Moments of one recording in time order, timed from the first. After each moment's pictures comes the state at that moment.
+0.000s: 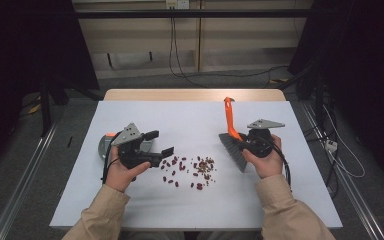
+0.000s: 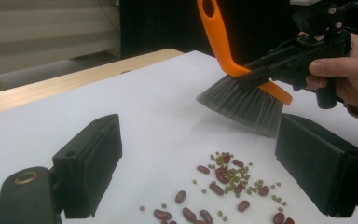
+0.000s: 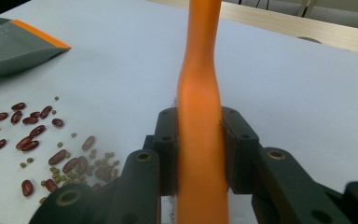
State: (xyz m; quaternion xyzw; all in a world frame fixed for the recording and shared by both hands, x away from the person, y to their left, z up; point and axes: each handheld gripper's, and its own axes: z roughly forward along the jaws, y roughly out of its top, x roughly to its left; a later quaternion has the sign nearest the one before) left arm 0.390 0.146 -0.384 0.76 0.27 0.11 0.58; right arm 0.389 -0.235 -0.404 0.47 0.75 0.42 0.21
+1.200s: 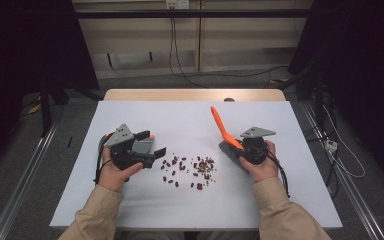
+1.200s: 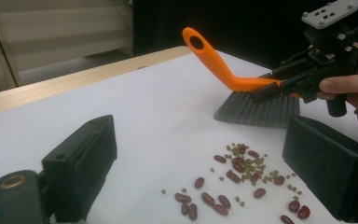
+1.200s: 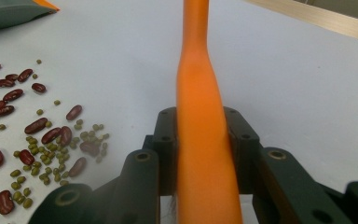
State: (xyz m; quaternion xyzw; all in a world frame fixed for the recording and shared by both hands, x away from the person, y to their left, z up) left arm 0.389 0.165 -0.386 0.76 0.28 0.13 0.57; right arm 0.381 -0.225 -0.427 0.45 0.77 0.39 0.23
